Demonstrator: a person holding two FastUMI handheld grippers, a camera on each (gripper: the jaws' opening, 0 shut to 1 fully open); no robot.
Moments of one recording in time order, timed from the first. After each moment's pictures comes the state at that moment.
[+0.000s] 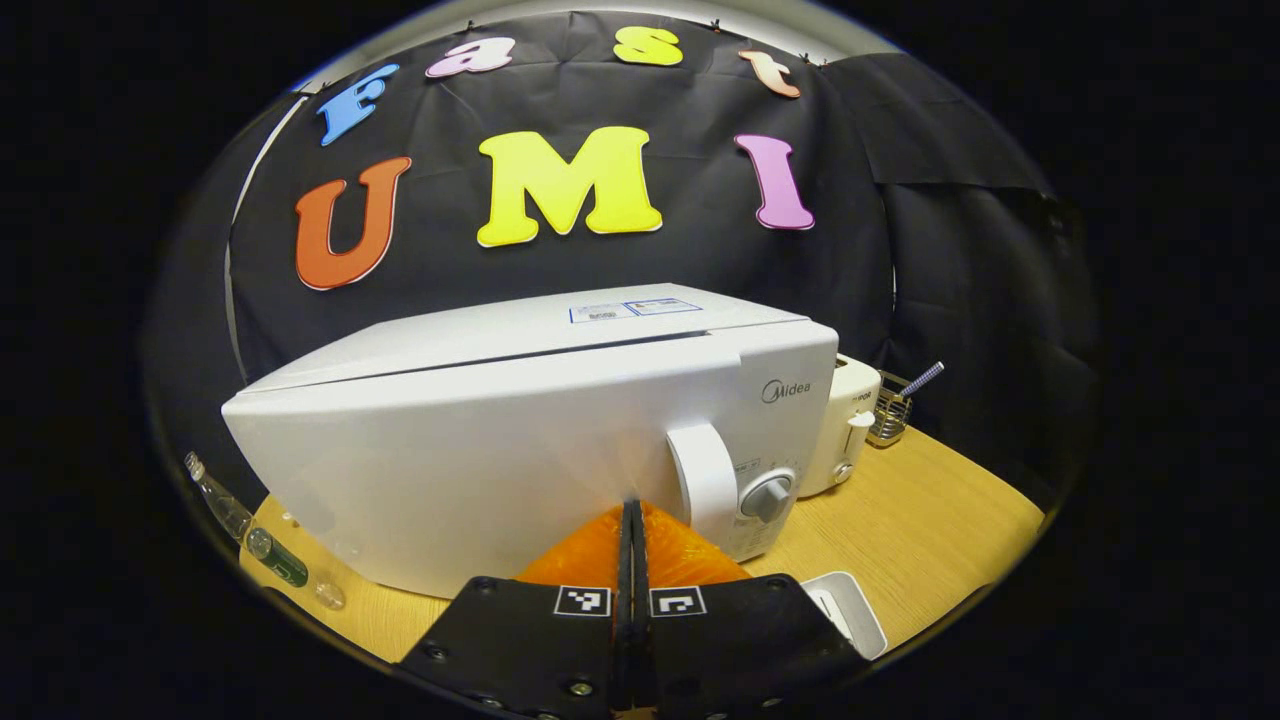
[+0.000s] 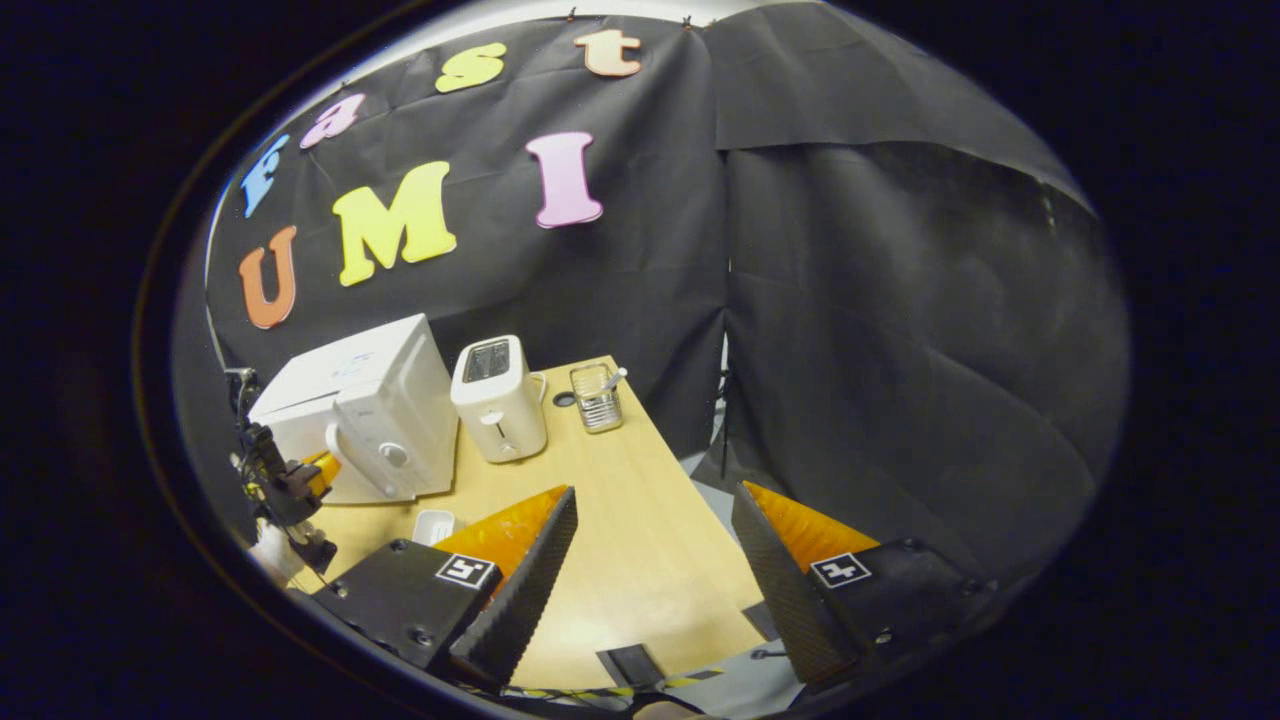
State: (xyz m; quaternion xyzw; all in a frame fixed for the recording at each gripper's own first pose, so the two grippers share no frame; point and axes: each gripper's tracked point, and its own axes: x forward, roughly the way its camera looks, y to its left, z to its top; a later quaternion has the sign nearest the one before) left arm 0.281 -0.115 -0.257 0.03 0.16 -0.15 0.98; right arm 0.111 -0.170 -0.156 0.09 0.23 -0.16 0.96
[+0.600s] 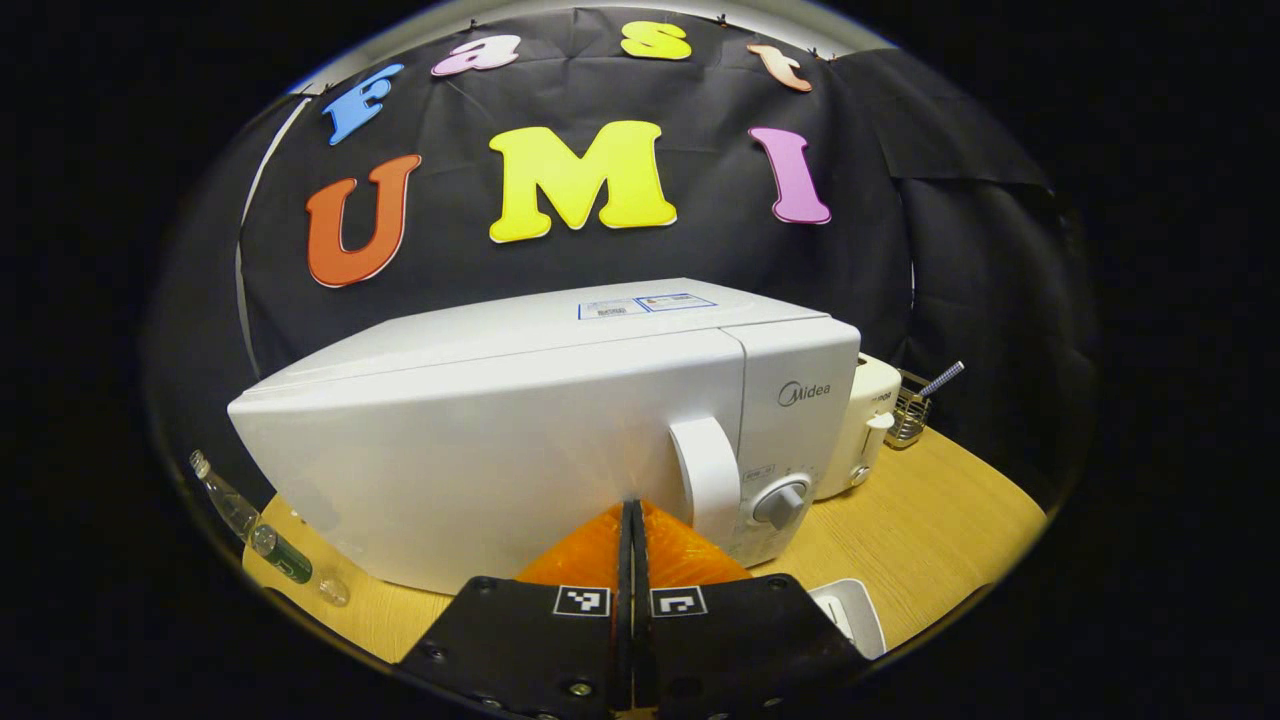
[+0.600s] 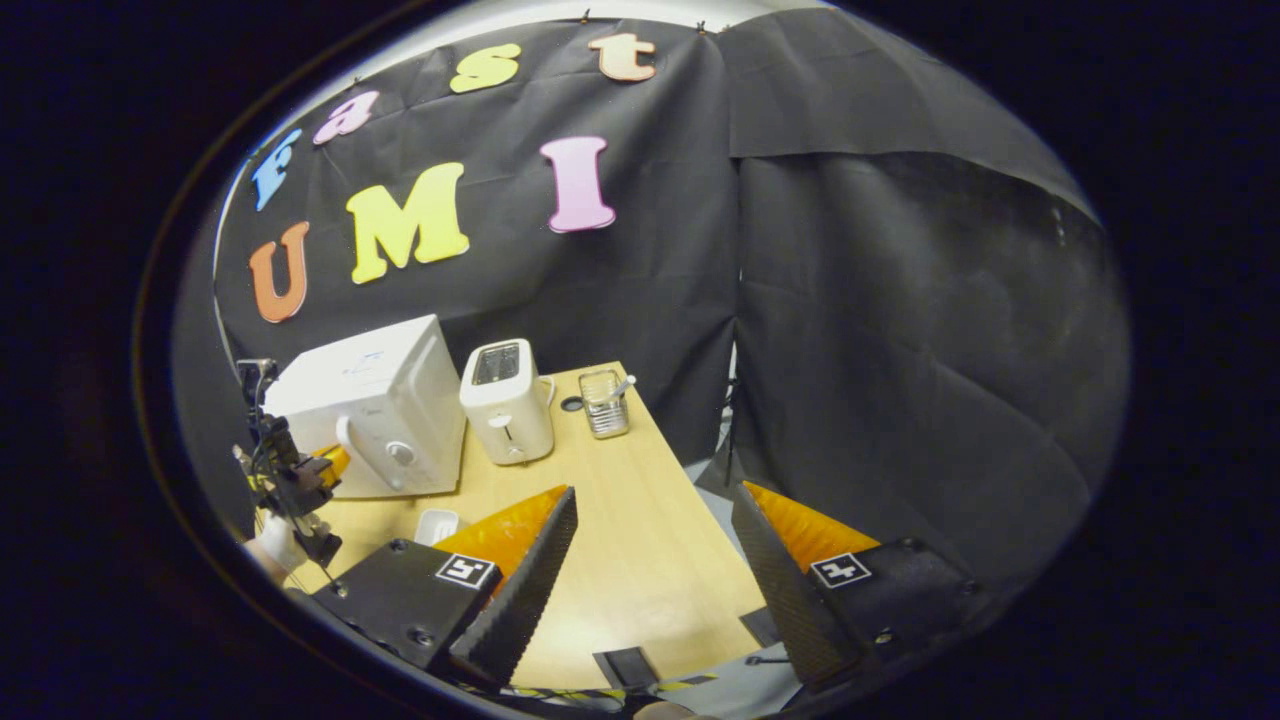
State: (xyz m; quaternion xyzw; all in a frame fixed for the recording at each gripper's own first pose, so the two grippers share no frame) left arm 0.283 -0.112 -0.261 0.03 0.17 -0.11 0.98; right arm 0.110 -0.167 -0.147 0.08 0.22 -0.15 0.96
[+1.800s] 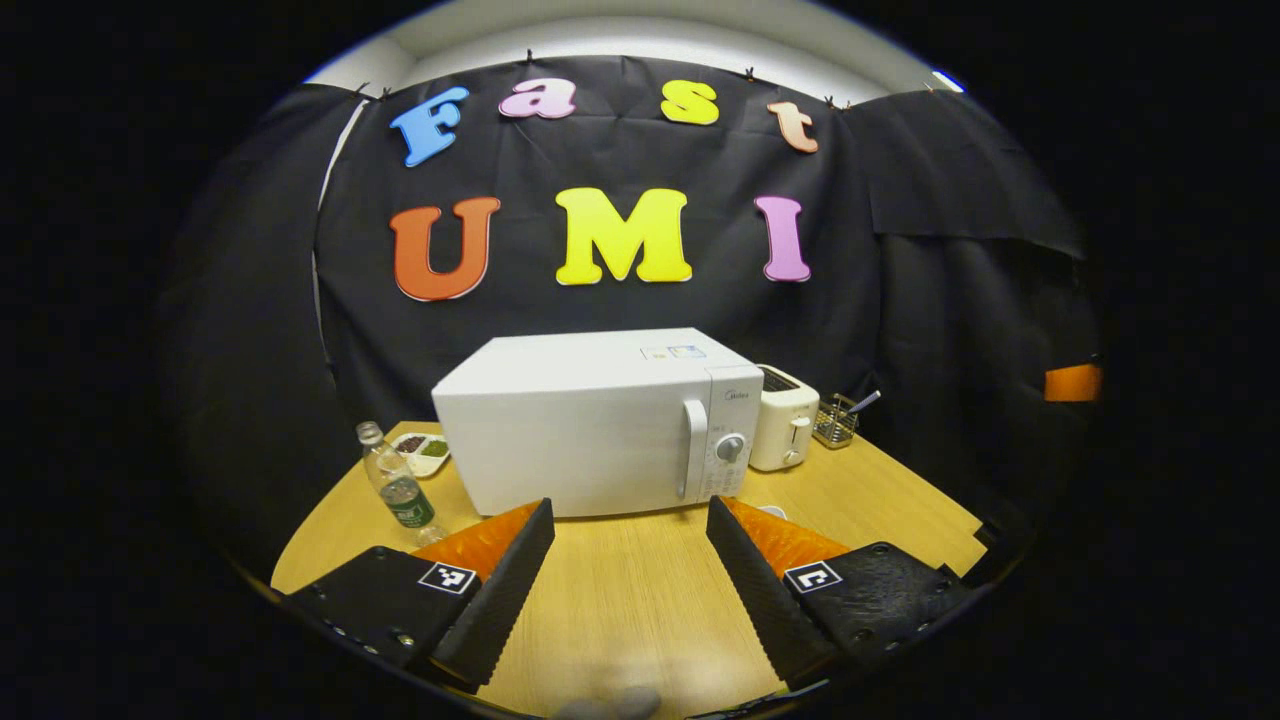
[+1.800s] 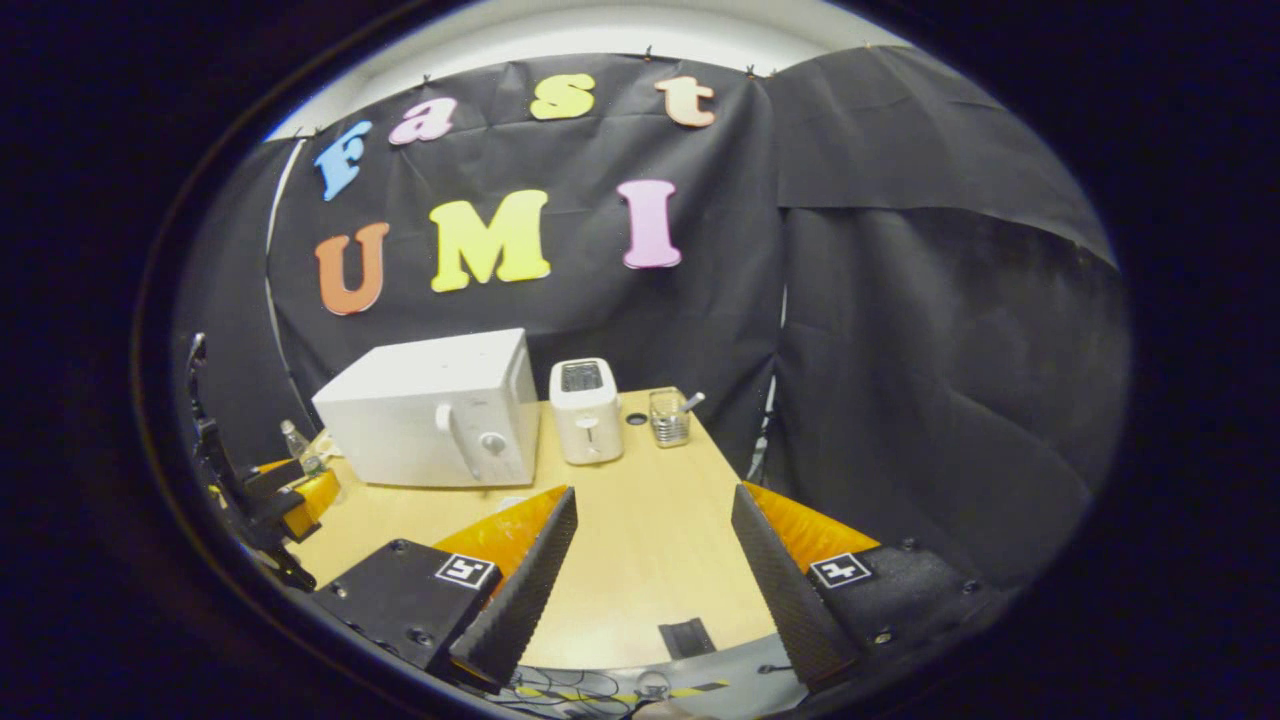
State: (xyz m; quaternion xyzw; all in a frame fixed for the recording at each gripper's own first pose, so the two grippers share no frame) left arm 0.067 -0.013 -0.144 -0.01 0.13 -0.10 0.99; right arm 0.041 -0.025 -0.109 0.04 0.15 -0.08 0.98
